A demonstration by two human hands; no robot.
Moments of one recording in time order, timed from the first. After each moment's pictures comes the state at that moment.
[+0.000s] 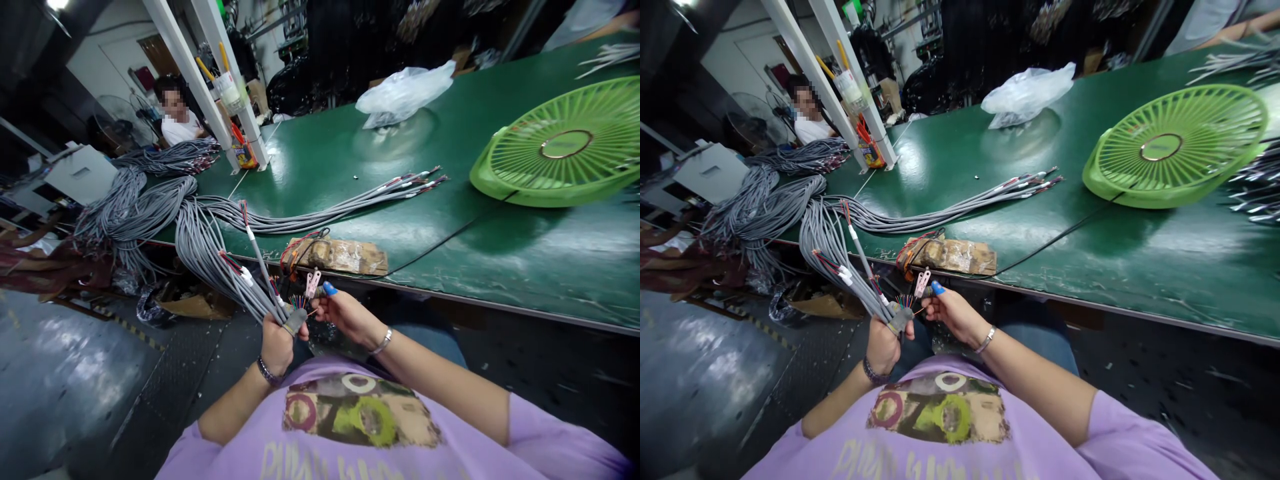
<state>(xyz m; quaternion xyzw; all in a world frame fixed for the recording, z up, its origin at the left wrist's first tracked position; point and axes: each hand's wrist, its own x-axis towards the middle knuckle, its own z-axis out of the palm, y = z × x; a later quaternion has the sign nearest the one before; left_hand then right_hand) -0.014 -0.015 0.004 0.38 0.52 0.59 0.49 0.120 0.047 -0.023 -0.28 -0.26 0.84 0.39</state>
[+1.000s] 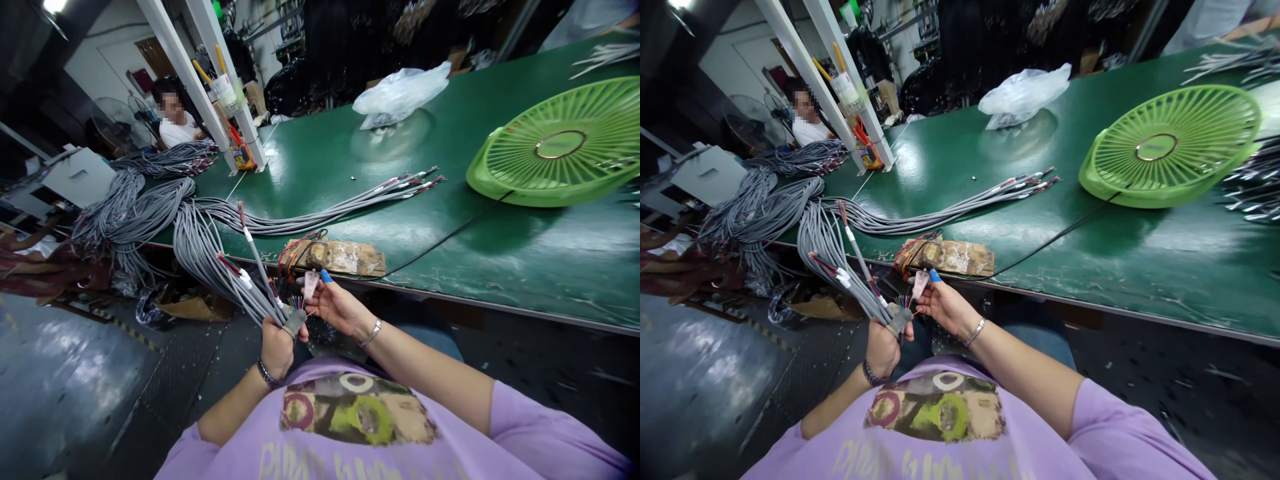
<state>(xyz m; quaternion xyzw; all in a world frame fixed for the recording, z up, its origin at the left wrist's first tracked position) -0.010 -0.015 0.009 0.38 0.54 0.58 0.48 0.111 0.062 -0.011 -0.24 -0.17 0.87 0.39</state>
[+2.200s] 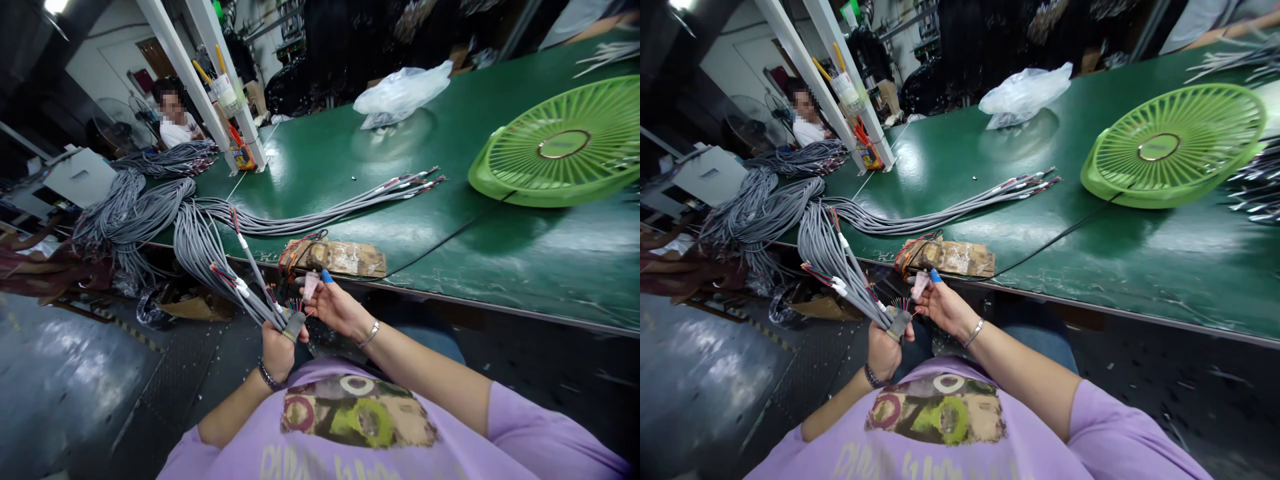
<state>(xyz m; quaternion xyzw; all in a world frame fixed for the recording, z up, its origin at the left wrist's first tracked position) -0.013 -0.018 -0.003 0.41 0.54 0.59 0.44 0.109 0.063 -0.011 -0.22 -0.15 0.88 0.38</state>
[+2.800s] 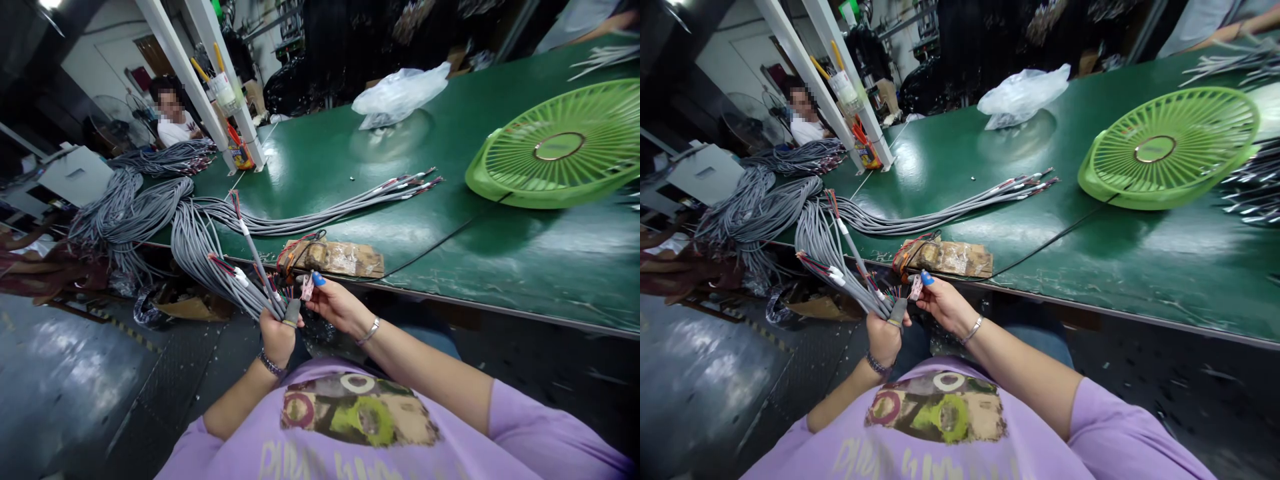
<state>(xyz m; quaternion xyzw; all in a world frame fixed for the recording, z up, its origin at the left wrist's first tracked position) -0.009 0.001 -0.002 0.42 0.57 0.62 0.34 0.109 0.067 -0.010 -0.28 -0.20 0.84 0.42</state>
